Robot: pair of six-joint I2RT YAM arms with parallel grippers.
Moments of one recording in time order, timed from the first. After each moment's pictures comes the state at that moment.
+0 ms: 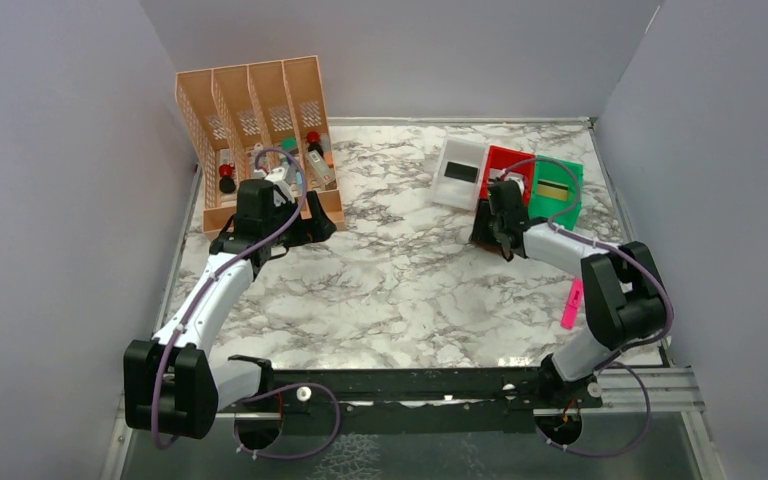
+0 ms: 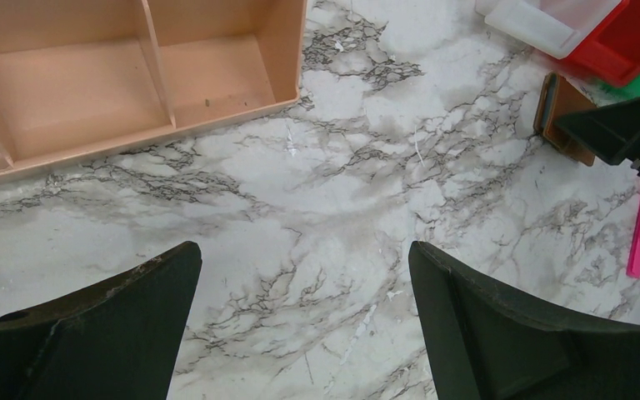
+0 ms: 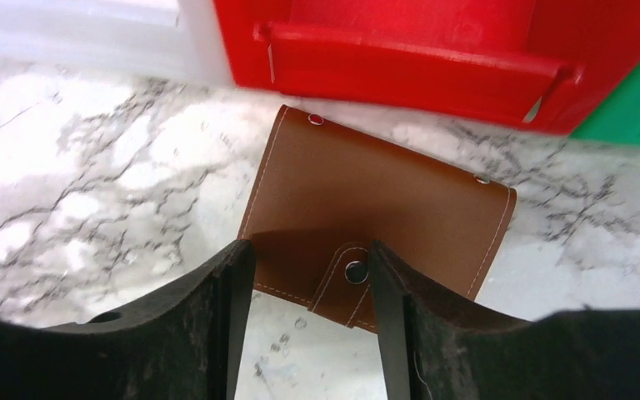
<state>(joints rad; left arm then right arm) -0.15 1.17 0.81 -0.28 0.31 -0.35 0.33 1.64 0.89 -0.11 0.23 0.39</state>
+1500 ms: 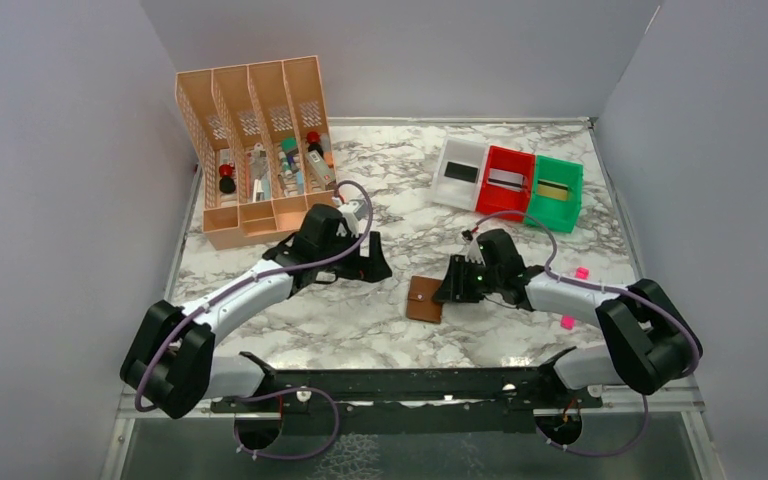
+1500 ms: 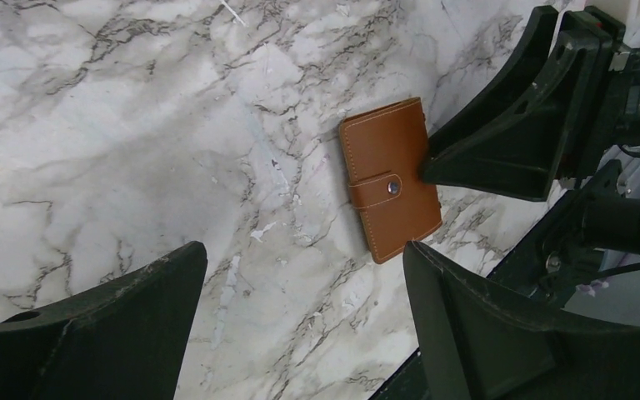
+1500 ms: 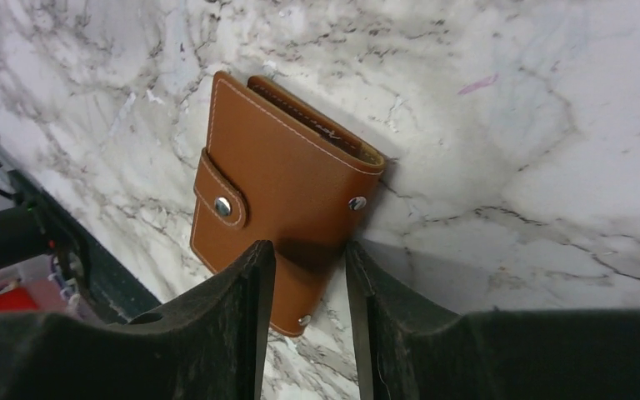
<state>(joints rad) -0.53 1.26 0.71 -0.14 0.37 -0.42 0.52 1.38 0.50 0.02 -0.38 0.56</state>
